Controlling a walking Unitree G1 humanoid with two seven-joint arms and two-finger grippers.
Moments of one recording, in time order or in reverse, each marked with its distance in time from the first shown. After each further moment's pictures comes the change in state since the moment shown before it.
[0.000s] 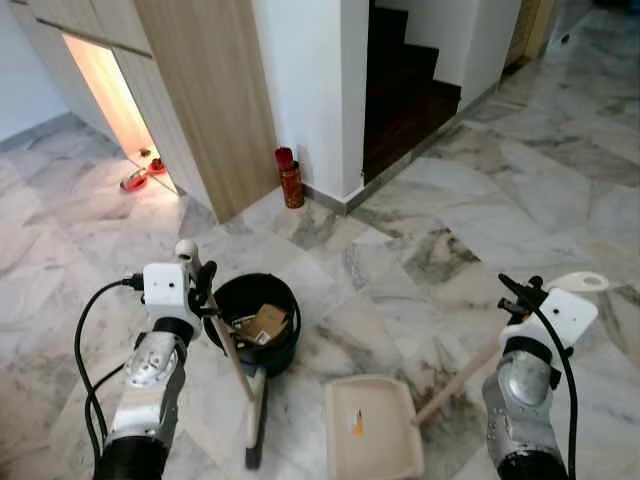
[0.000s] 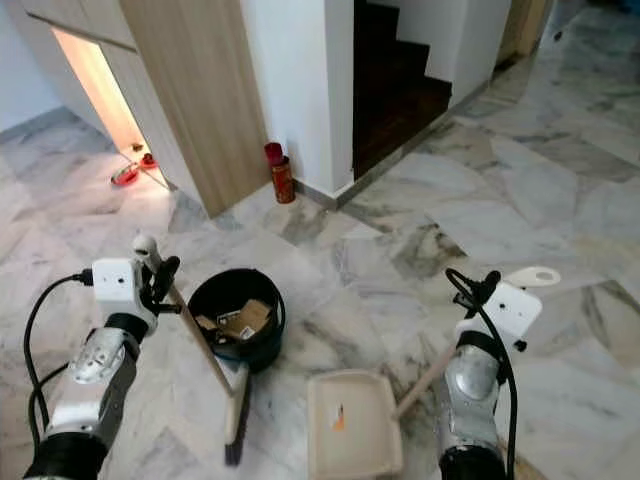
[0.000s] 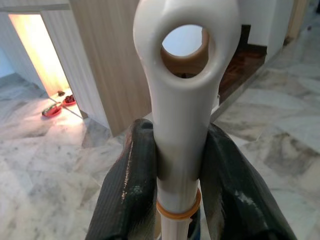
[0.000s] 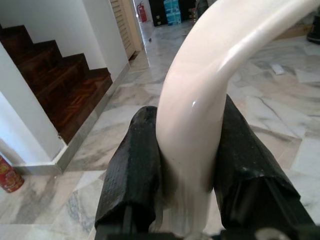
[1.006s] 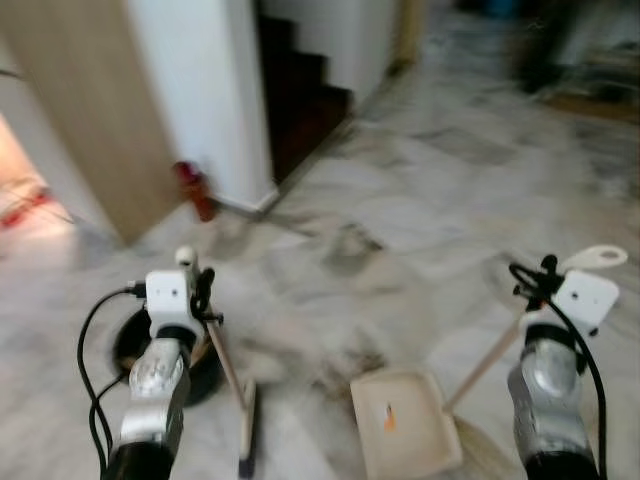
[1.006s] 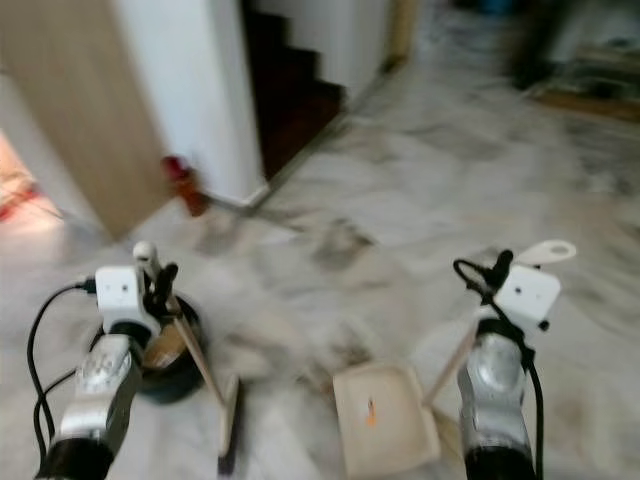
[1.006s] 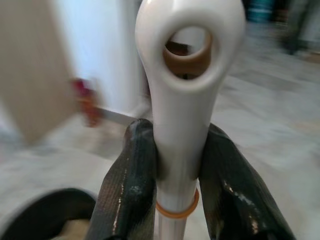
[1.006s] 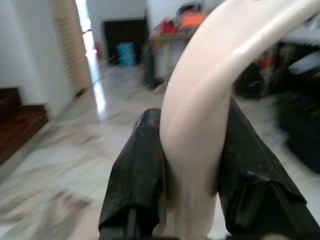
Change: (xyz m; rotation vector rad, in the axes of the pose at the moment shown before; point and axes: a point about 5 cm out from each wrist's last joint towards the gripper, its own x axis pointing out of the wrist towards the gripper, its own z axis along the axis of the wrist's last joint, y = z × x) left arm -0.009 -0.011 -0.020 -0.036 0.028 0.055; right arm 0.012 -0.011 0.033 -0.079 -0.105 0.100
